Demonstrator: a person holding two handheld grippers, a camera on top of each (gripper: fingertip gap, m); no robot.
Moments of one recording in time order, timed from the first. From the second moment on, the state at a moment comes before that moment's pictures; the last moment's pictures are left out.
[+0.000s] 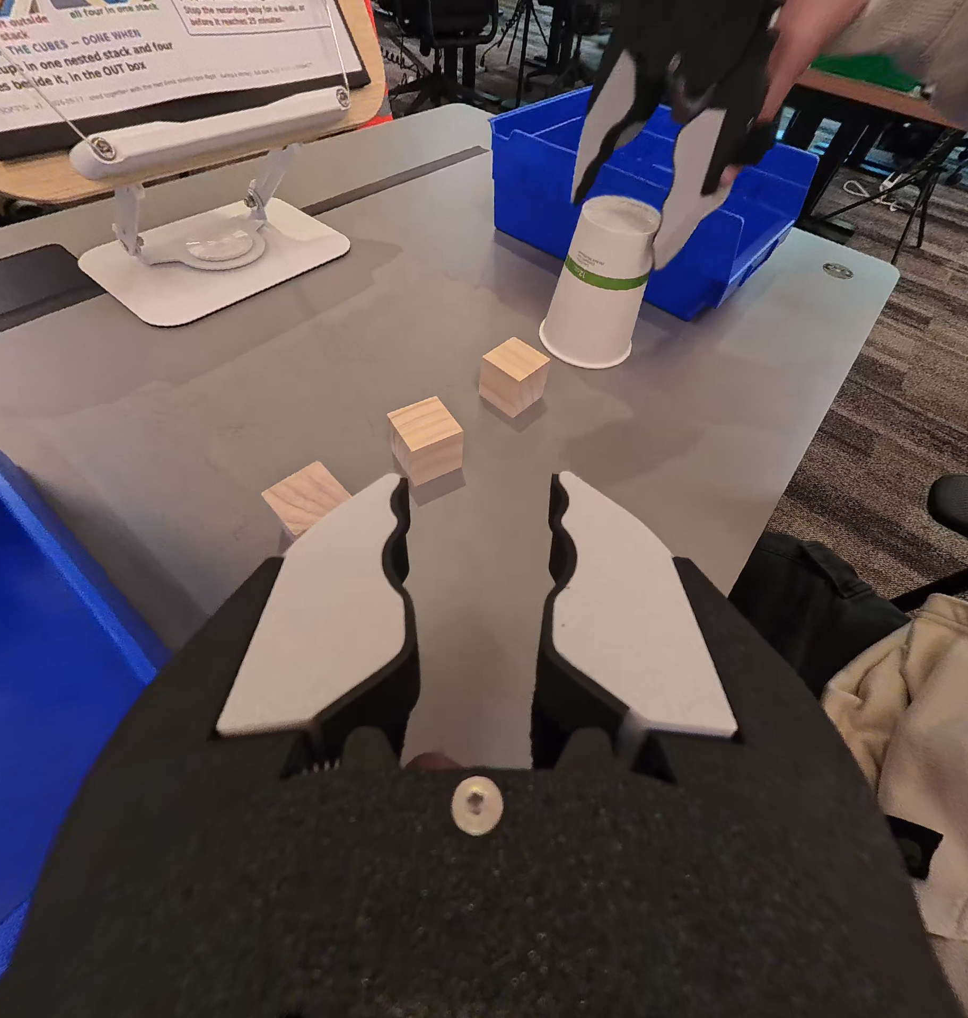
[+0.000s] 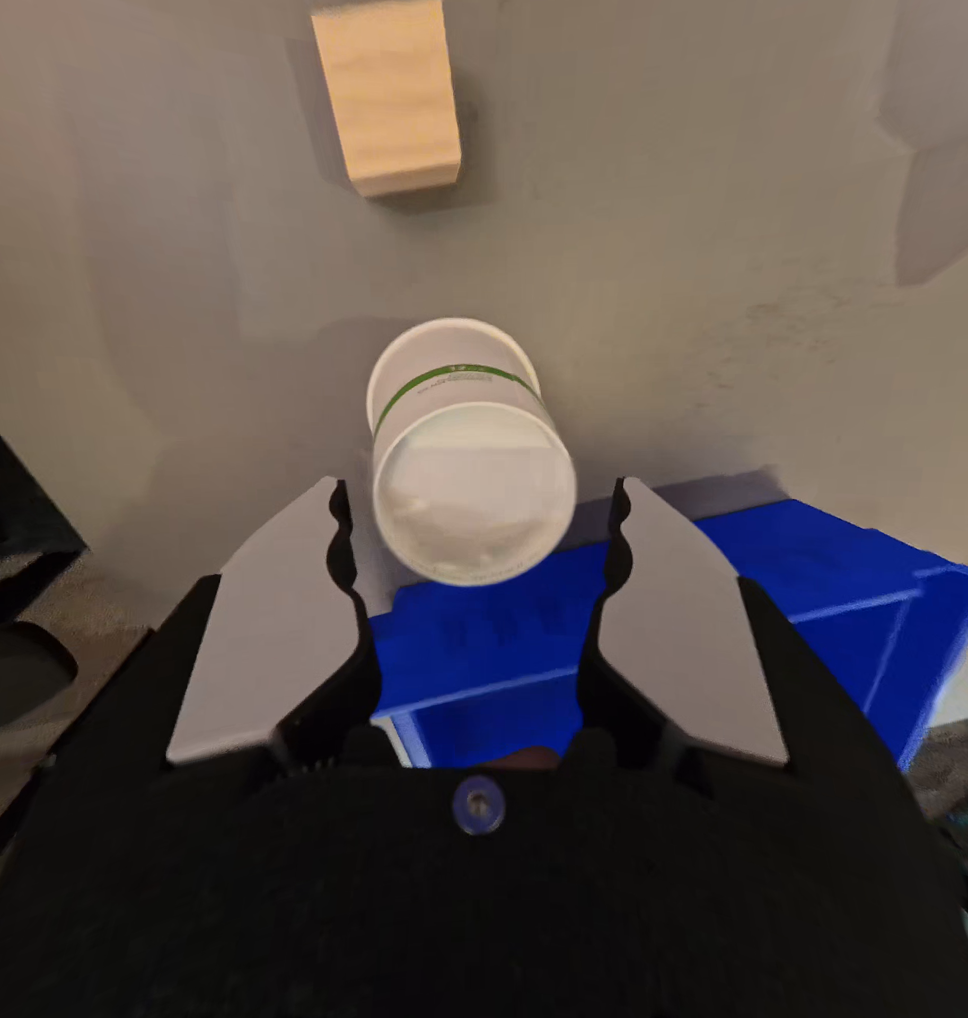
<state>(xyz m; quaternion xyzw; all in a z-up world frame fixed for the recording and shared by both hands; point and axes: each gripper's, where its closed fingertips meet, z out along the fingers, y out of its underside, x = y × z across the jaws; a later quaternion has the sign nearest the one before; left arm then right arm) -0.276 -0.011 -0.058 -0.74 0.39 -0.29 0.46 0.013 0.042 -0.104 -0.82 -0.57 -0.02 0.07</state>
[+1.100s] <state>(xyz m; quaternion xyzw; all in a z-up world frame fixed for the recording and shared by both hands) -0.430 0.204 -0.043 -0.86 0.47 0.04 0.22 -0.135 -0.092 -0.099 -0.69 -0.25 0.46 0.49</state>
